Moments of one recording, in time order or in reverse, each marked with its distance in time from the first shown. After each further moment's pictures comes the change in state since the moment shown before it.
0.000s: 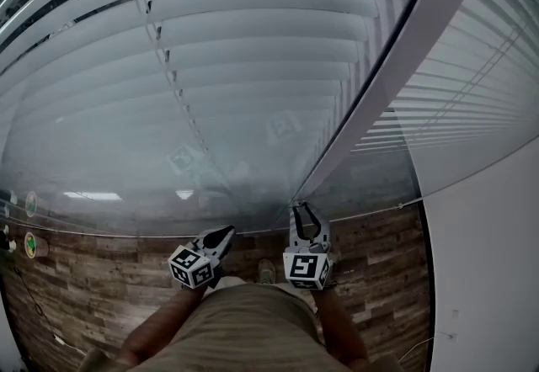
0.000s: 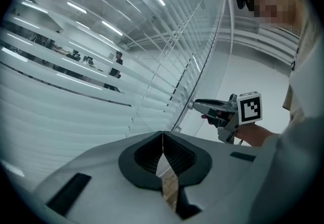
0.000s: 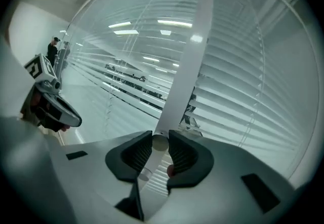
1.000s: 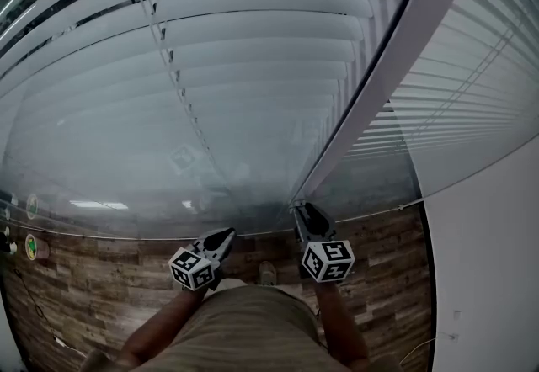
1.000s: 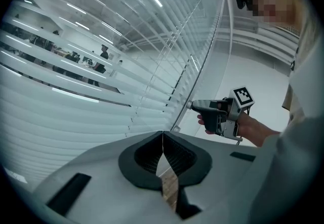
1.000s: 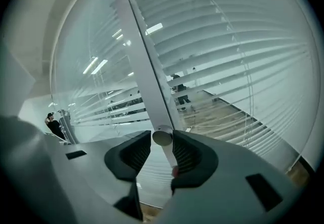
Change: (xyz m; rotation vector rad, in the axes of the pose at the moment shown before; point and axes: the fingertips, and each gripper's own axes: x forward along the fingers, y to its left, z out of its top) left arm -0.004 -0.003 -0.001 0.002 -0.002 -0.001; right arm 0.005 -0.005 -0.016 0.625 0.014 0.216
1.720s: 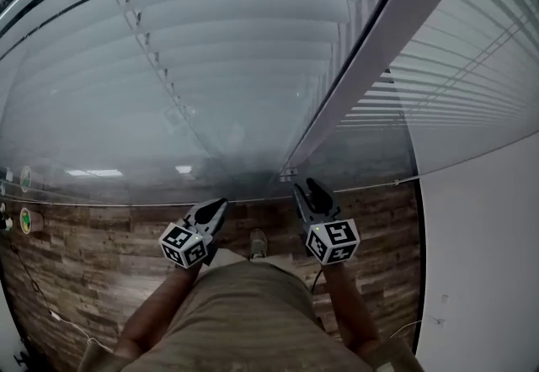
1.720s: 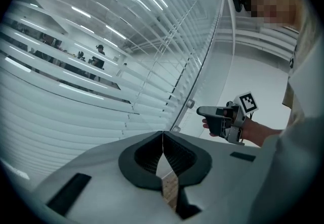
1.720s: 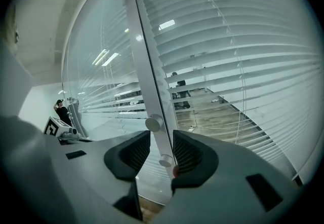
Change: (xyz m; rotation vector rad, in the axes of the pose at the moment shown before) left arm 0.013 -0.015 -0.008 -0.013 -0.037 0.054; right arm -0.022 -0.023 -0.011 -0.120 0.035 0.086
